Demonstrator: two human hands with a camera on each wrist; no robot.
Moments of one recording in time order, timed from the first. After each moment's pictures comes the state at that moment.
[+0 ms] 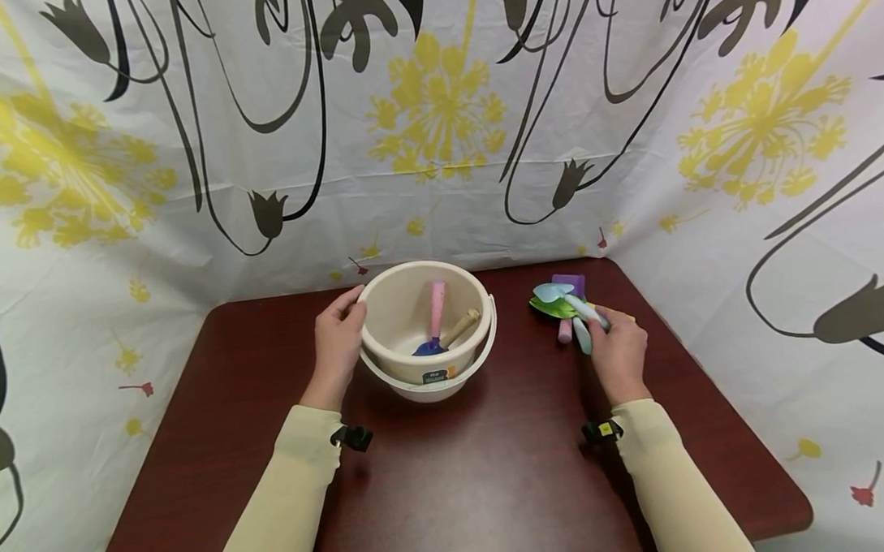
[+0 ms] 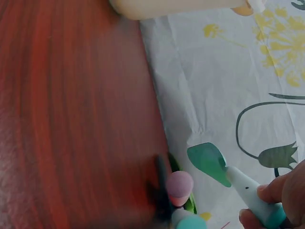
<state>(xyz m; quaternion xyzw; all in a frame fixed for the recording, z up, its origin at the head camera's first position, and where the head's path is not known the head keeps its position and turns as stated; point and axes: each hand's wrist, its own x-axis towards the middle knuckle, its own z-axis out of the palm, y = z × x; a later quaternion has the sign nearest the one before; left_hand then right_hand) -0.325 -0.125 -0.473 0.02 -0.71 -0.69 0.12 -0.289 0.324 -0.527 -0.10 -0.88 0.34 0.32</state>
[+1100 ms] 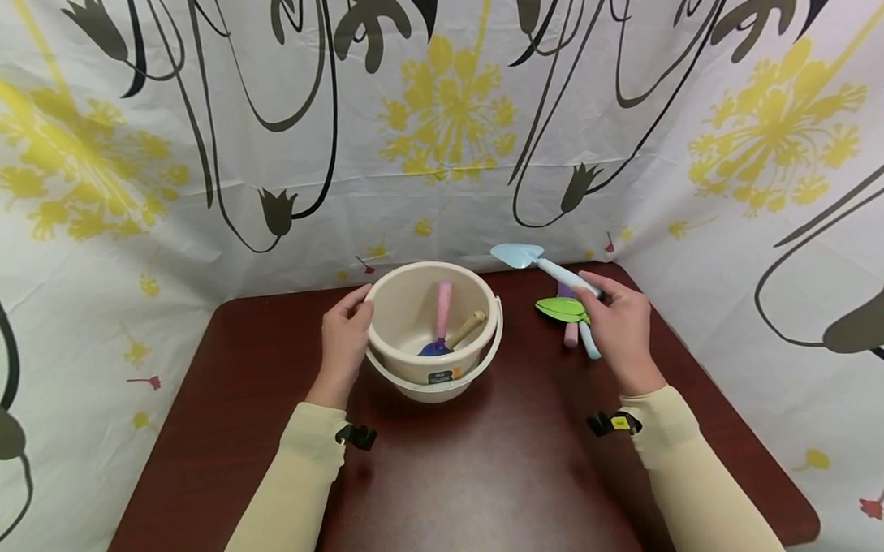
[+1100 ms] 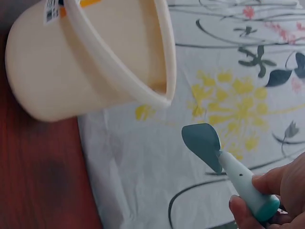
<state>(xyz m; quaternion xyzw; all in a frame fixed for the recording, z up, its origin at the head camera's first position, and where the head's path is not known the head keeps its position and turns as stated) -0.326 -0.127 -0.472 0.02 -0.72 -0.69 0.12 -0.272 0.280 -0.436 -0.02 -0.83 0.46 0.30</state>
